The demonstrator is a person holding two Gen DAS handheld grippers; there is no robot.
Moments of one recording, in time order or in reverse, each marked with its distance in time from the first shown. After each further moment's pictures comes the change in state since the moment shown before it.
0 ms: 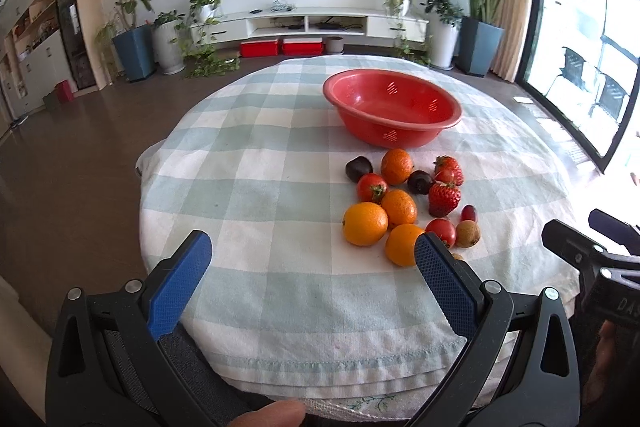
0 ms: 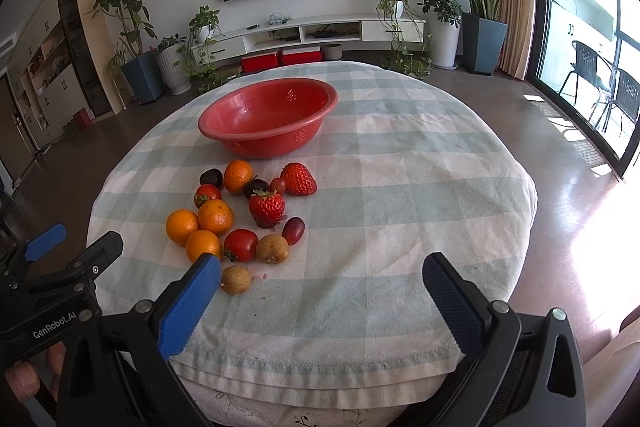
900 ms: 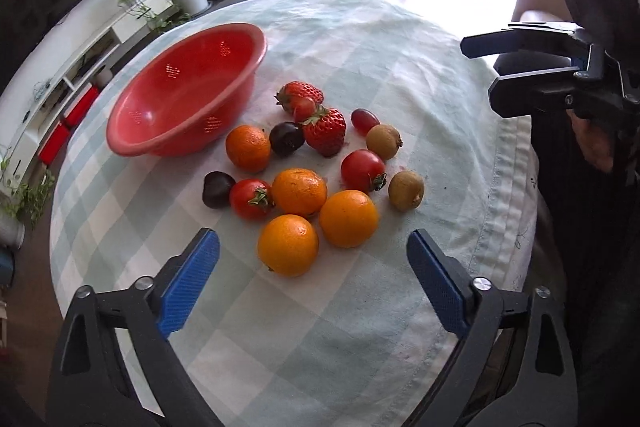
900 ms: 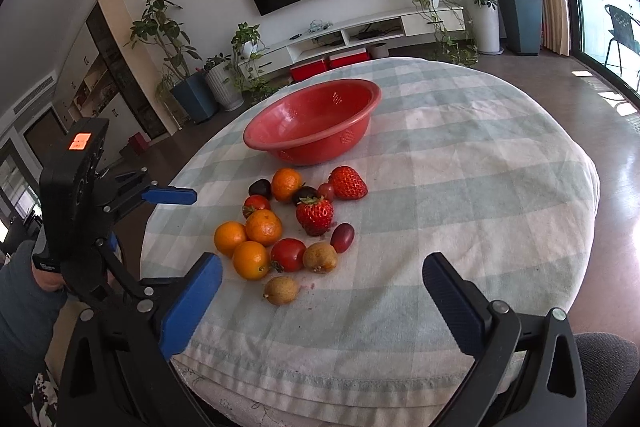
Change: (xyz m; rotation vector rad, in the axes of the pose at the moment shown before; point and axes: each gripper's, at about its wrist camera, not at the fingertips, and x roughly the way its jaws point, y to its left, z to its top) left arm 0.084 -0.035 0.034 0.850 0.242 -0.538; right arm 0.019 -0.010 -0.002 0.020 0.020 0.239
